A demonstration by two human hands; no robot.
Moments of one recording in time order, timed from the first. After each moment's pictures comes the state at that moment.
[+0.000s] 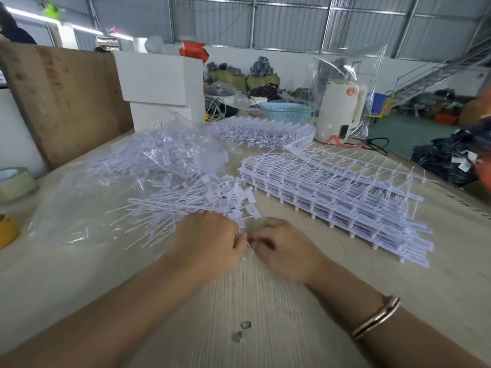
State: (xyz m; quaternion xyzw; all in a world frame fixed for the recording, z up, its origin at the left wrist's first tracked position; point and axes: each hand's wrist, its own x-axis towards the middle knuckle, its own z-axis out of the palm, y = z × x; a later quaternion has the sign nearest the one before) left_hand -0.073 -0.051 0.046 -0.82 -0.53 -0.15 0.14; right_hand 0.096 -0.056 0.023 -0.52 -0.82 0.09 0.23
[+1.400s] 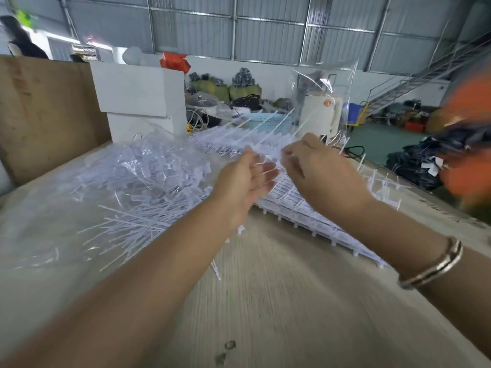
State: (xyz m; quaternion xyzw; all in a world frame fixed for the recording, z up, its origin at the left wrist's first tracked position) left_hand 0.007 -0.010 0.119 -0.42 -0.29 -0.52 -0.68; right_hand 0.135 -0.060 0.142 -0.60 -0.73 -0.23 0.24
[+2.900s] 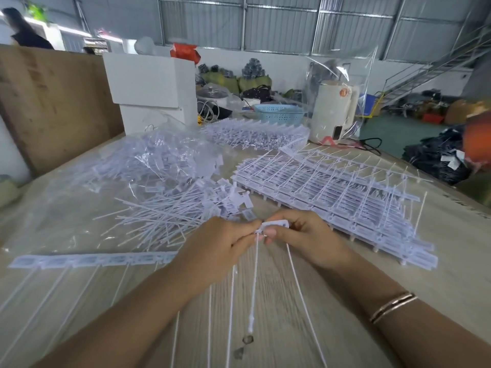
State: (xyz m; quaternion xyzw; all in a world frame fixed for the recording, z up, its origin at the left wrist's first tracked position) left_hand -0.071 -0.034 0.036 -0.87 -0.36 -0.31 -0.15; right_hand 0.125 -0.040 0.032 -0.36 -0.74 0.34 0.45
